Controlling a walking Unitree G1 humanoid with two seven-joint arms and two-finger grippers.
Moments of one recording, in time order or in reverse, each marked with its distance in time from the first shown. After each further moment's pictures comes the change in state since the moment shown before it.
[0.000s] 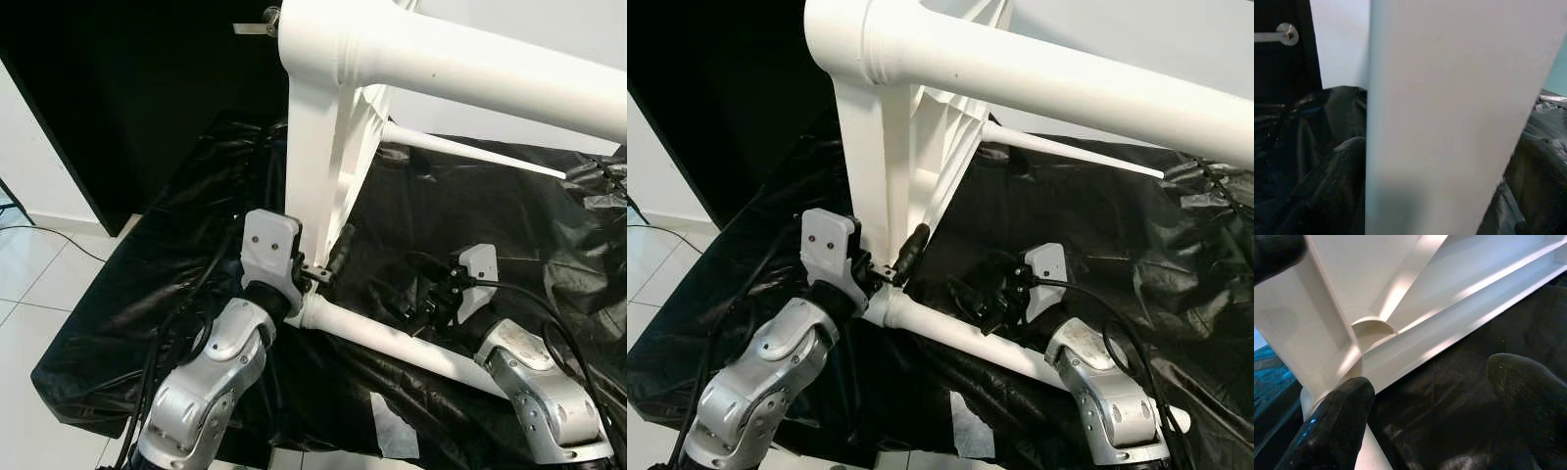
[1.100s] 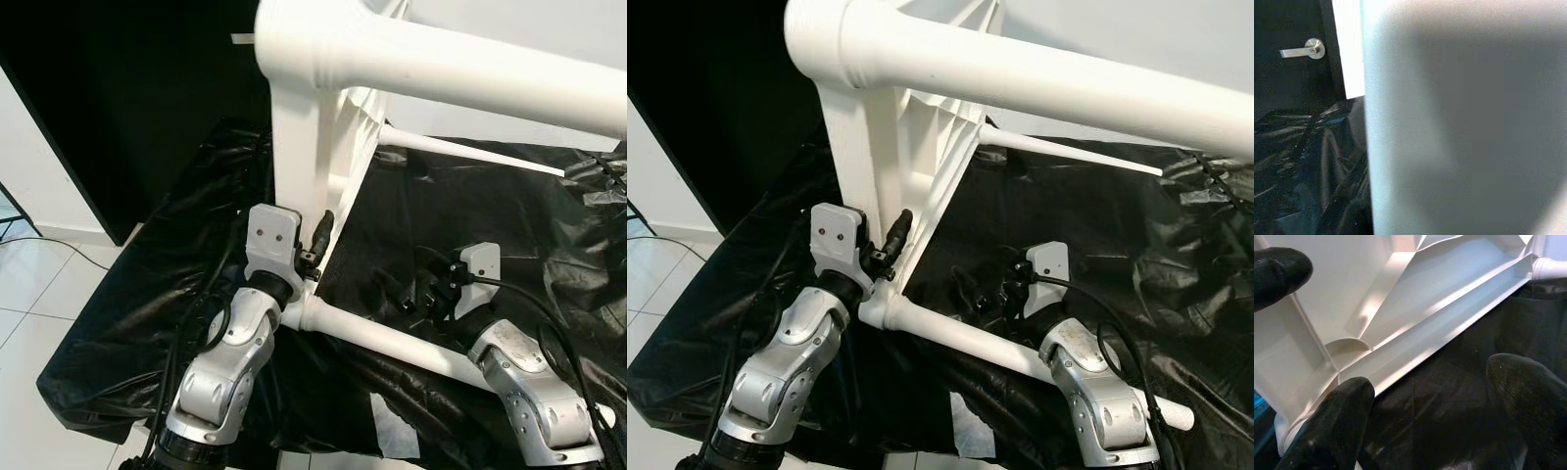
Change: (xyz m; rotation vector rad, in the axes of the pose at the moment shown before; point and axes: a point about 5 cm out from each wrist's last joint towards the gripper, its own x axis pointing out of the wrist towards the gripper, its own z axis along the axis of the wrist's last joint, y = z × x) left arm 0.016 0.018 -0.015 0.031 -0.038 0.147; right arm 0.003 0.000 0.001 0.008 -0.031 -0.128
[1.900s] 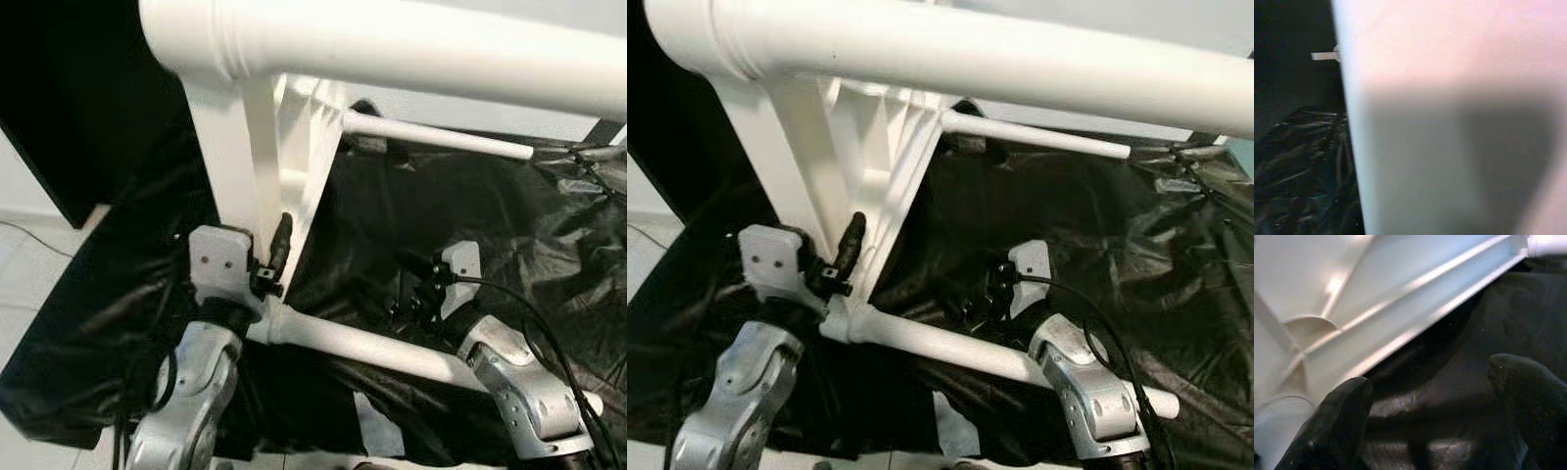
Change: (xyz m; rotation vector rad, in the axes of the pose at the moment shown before) left arm -0.051 0.015 0.026 0.089 -0.087 0.130; right arm 0.009 0.010 -0.002 0.007 0.023 0.135
